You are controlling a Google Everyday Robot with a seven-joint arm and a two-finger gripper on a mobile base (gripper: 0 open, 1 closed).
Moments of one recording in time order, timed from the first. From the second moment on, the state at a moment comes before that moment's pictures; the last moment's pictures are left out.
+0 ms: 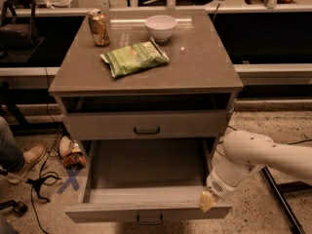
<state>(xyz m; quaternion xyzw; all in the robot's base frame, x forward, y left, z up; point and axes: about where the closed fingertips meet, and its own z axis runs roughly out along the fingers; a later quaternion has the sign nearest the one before) 0.384 -0.163 0.532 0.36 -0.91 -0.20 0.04</state>
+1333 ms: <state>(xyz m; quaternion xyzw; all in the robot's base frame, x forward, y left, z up) 0.381 -0.199 0.431 0.24 -0.96 -0.17 0.01</state>
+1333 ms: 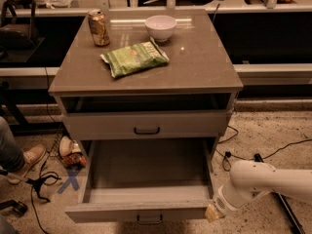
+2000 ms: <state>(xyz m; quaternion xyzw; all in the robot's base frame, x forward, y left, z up) 0.434 -0.167 0.427 0.23 -0.96 -0.17 -0.05</state>
